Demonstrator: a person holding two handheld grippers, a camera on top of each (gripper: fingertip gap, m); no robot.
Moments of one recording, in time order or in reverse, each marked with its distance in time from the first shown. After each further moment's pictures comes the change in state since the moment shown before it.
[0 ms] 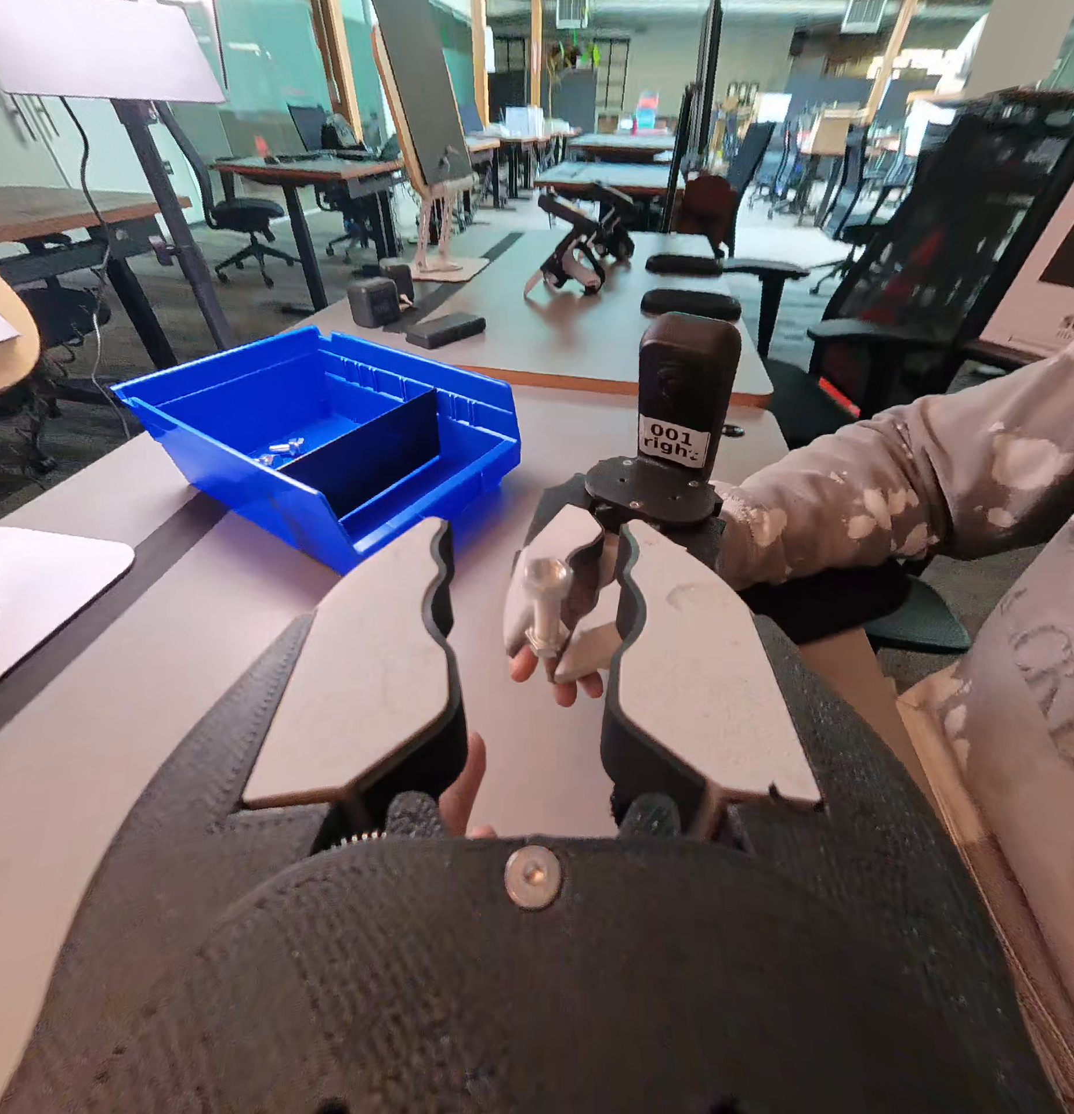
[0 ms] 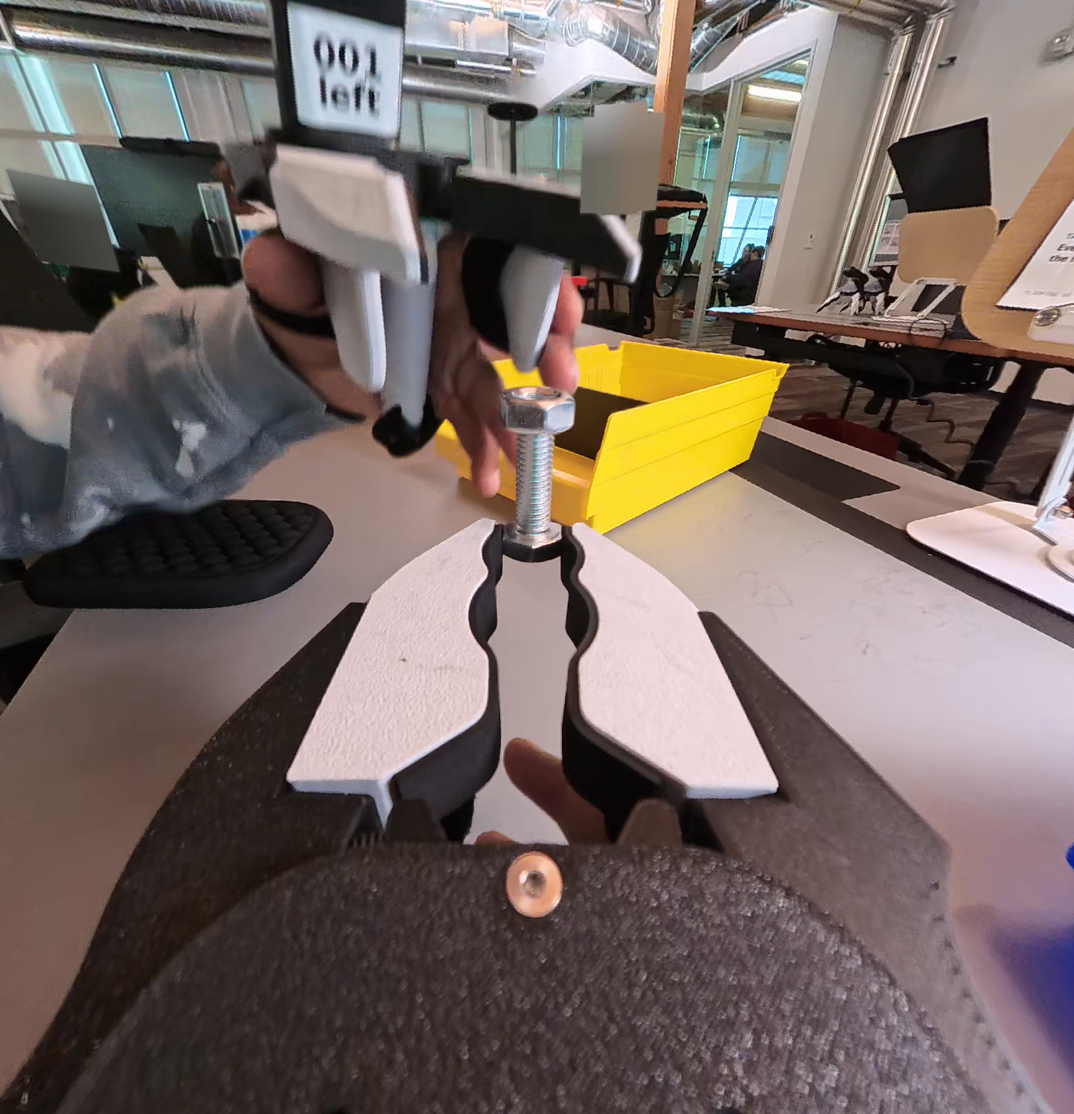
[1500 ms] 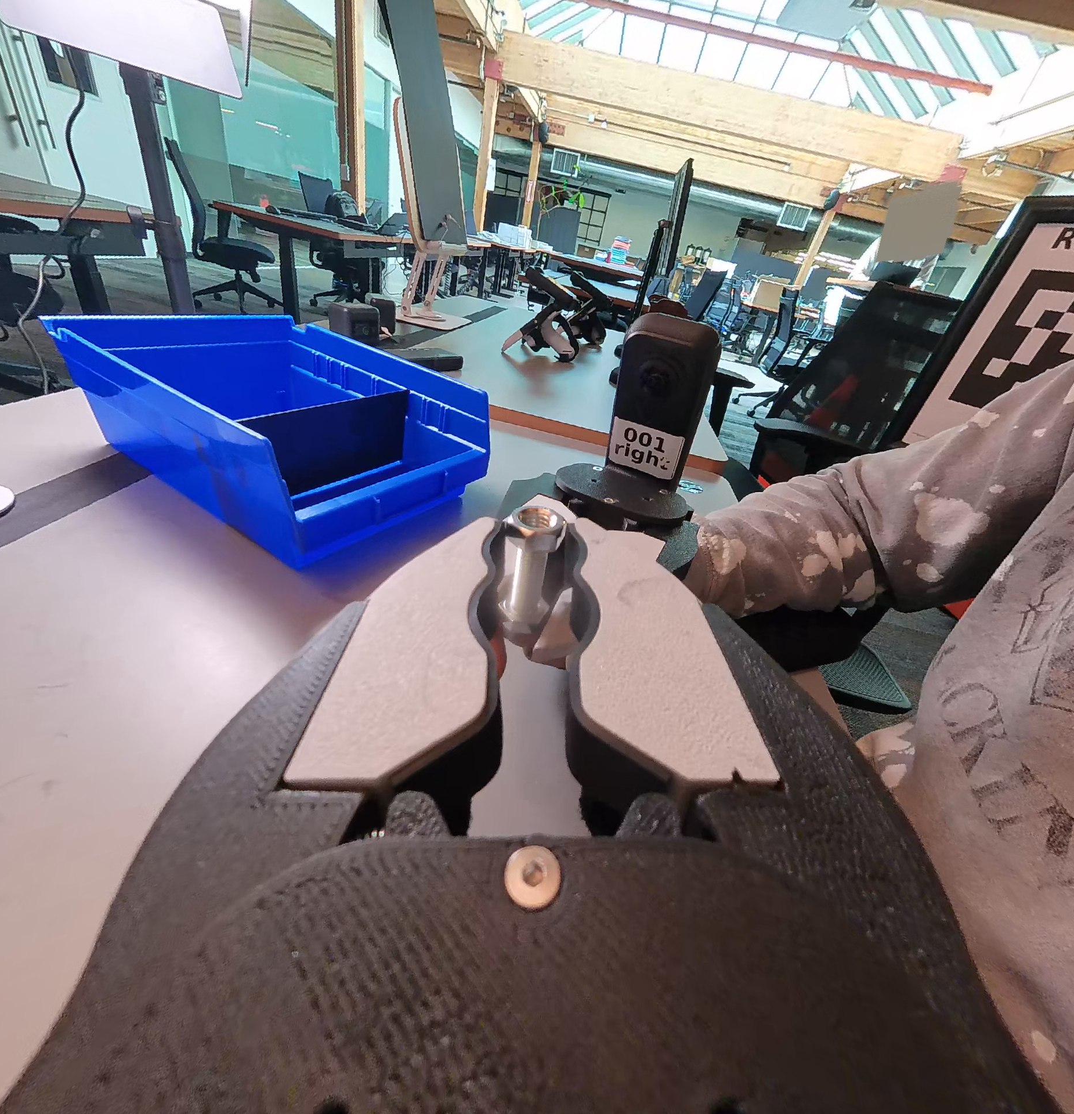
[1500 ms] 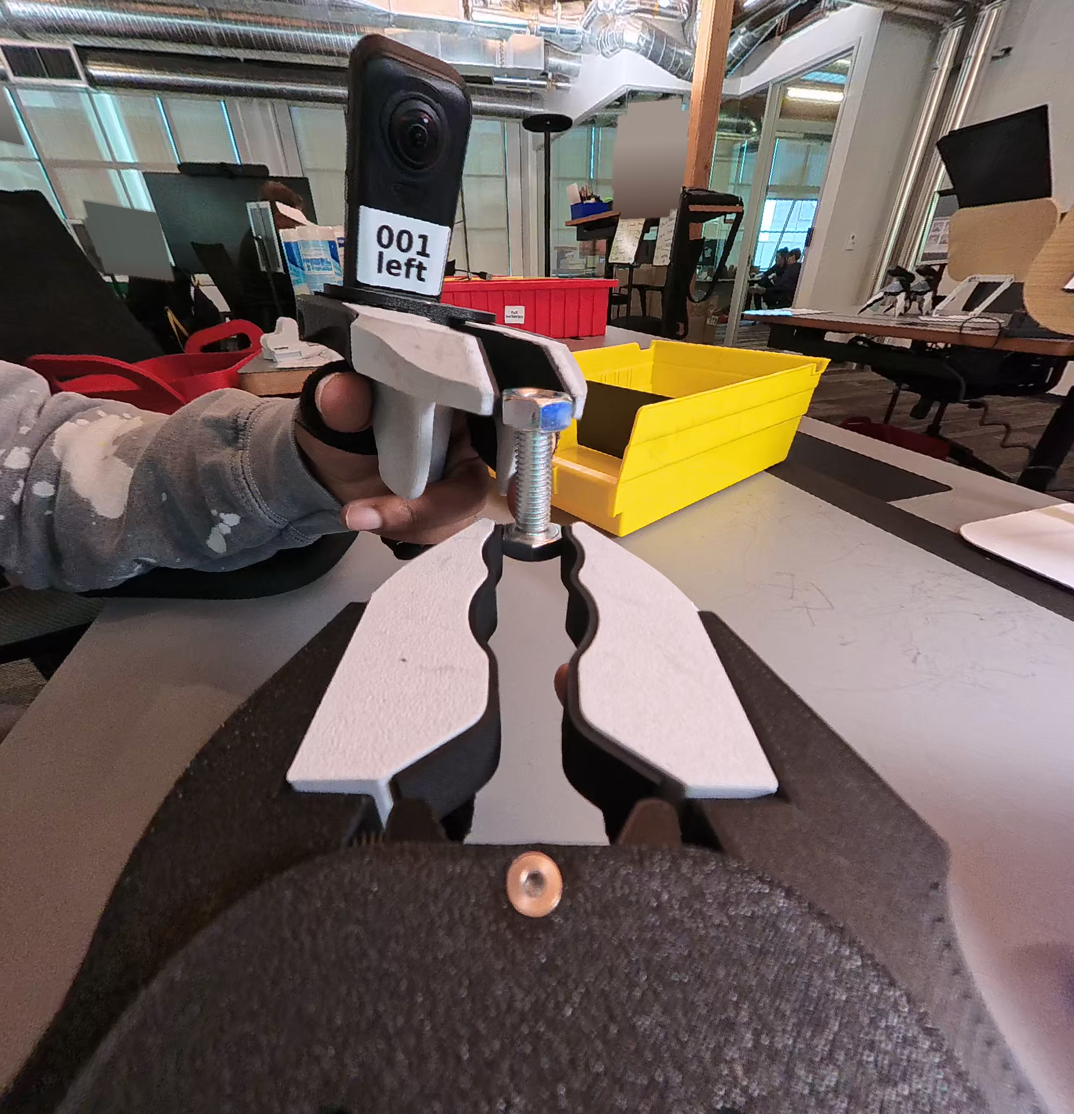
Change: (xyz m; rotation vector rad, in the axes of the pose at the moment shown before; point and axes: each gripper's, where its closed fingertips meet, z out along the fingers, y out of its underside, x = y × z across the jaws) left arm 0.006 0.036 0.005 0.154 0.038 -0.167; right arm -0.007 0.008 0.004 0.015 -0.059 0.022
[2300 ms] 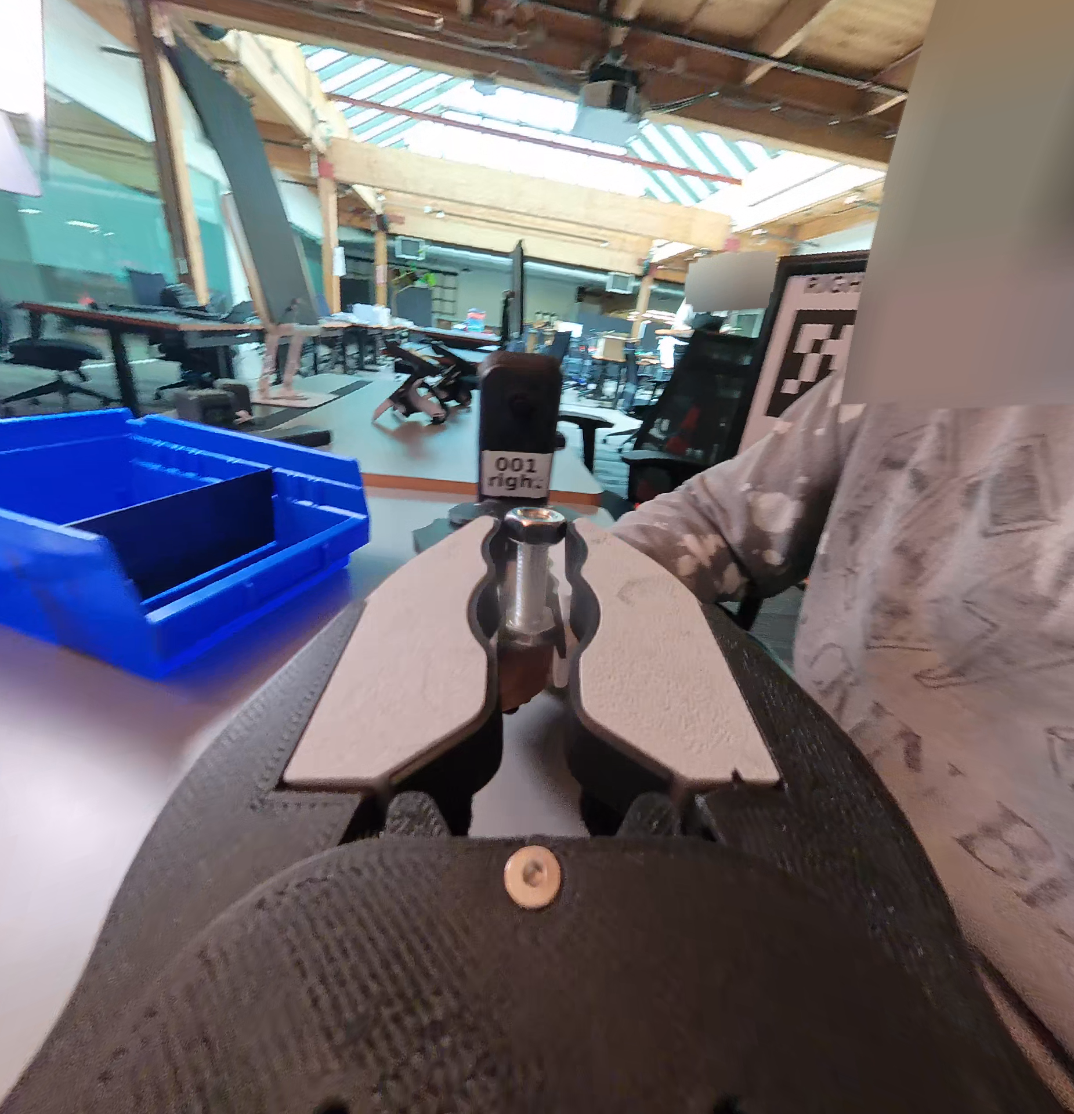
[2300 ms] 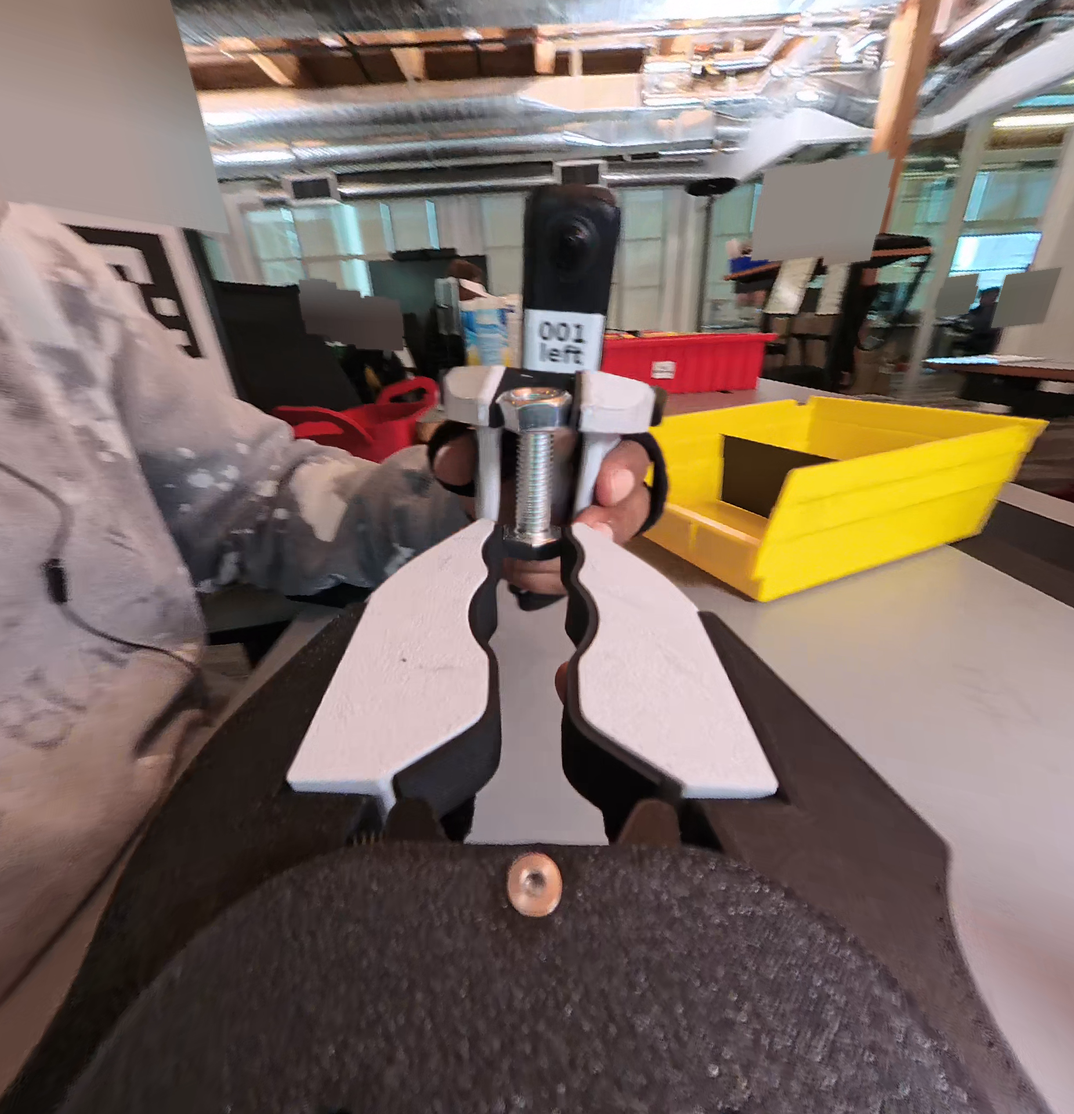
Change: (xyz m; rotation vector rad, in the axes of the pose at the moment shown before) left arm 0.043 -0.011 -0.006 0.114 0.269 0.049; right arm -0.043 -0.022 -0.008 0.089 -0.276 0.057
